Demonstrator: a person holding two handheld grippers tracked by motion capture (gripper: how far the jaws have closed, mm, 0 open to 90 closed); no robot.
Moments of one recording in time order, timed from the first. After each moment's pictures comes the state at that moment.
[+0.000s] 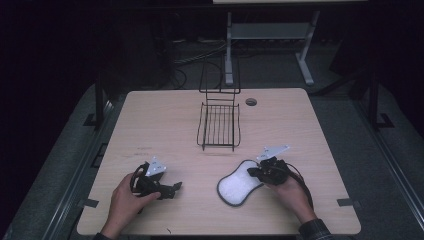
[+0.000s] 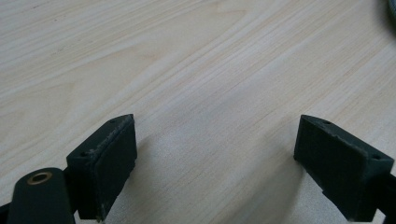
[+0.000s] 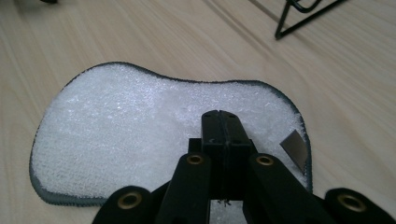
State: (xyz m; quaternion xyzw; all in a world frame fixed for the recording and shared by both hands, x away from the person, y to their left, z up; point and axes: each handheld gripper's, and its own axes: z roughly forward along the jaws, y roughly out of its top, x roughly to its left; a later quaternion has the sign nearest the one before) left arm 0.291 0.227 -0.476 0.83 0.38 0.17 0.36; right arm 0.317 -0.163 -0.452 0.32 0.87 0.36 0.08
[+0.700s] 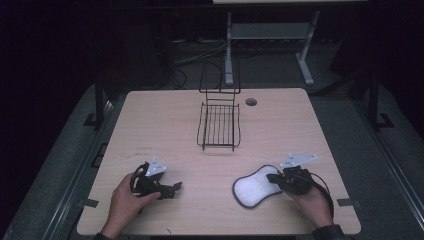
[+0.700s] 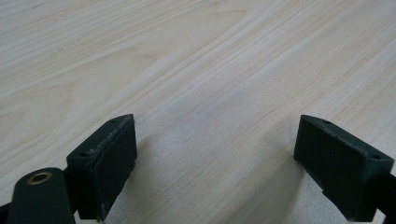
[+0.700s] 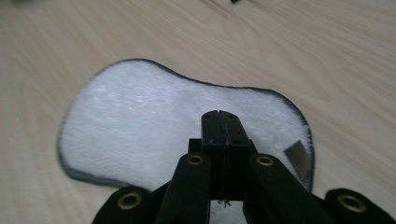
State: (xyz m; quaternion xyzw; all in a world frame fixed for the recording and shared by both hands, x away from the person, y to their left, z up) left arm 0.291 0.227 -0.476 0.83 0.38 0.17 0.36; right arm 0.281 -0.213 -0.444 0.36 0.85 0.37 0.09
